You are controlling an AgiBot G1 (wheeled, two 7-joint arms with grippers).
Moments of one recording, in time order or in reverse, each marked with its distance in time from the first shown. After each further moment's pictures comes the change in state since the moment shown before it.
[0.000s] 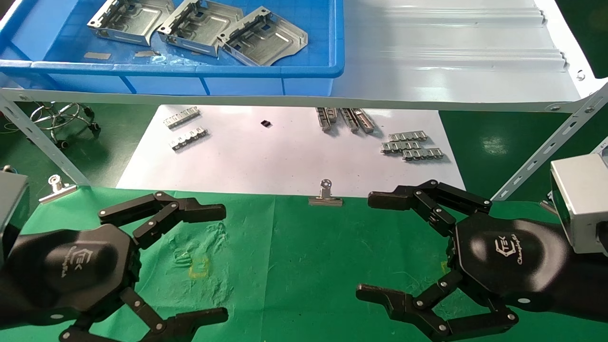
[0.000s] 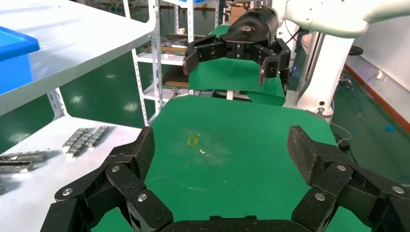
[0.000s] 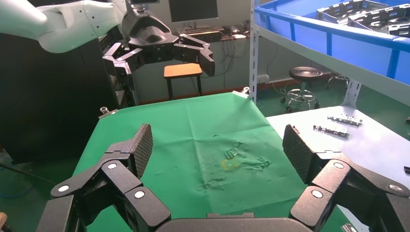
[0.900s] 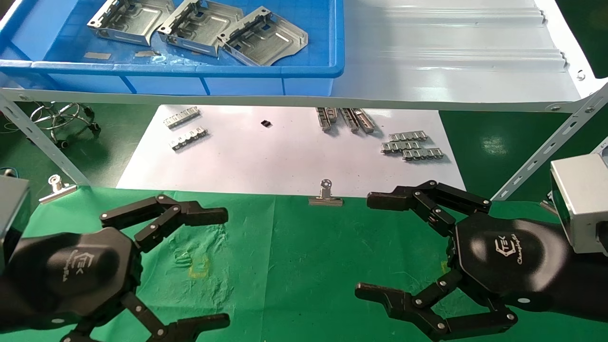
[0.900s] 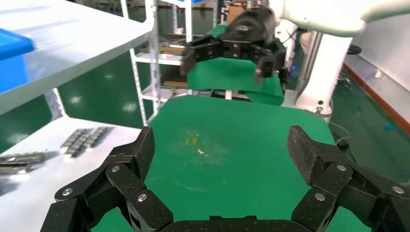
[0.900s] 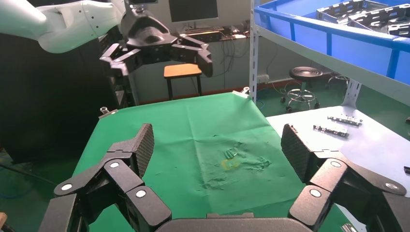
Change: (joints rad) left arm -0.021 0.018 -0.001 0.010 0.008 -0.031 -0.002; right arm 0.000 0.000 0.000 0.000 0.000 0.000 0.000
